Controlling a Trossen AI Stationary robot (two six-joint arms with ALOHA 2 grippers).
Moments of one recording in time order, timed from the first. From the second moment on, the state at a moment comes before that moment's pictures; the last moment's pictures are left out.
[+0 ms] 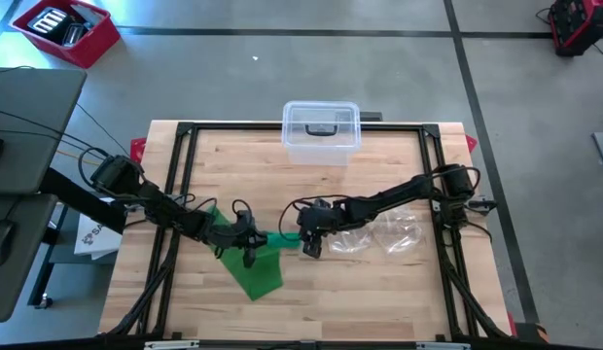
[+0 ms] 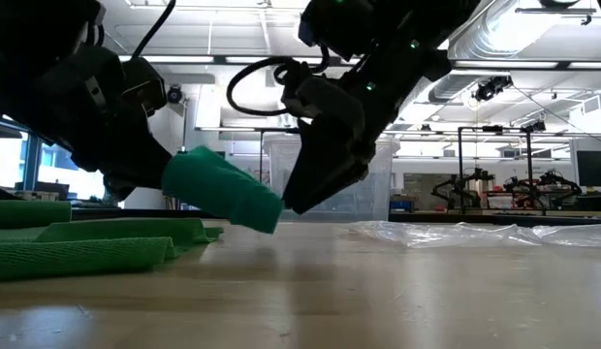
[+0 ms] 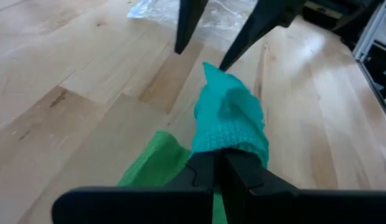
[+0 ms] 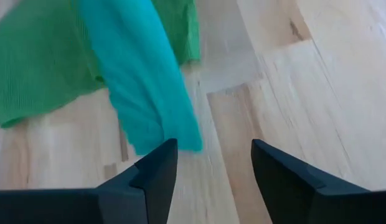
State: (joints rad) left arm -0.42 1.53 0.30 0.72 -0.43 -0.66; right arm 0.13 1.95 1.18 -0.16 0.07 0.36
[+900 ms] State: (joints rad) left arm -0.42 1.53 0.30 0.63 -0.53 -0.47; right arm 0.18 1.86 1.18 -0.27 0.07 0.16
